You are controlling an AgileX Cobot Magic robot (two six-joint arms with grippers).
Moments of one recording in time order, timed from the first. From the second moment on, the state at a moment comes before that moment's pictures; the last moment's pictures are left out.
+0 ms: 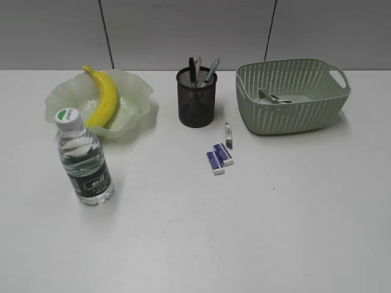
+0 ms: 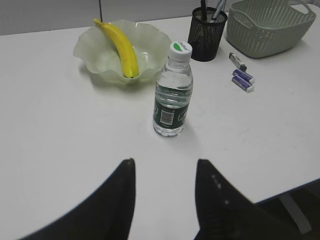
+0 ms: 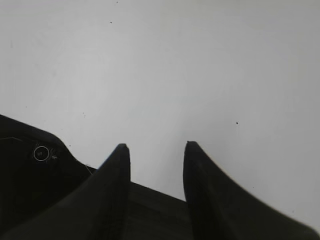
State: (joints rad) left arm -0.56 -0.01 -0.54 0.15 1.07 -0.26; right arm 0.66 0.79 -0.84 -0.24 1.18 0.24
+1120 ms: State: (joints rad) left arm -0.57 0.85 -0.73 -0.07 0.60 -0.10; right arm 0.66 0.04 -0.51 -0.14 1.05 0.14
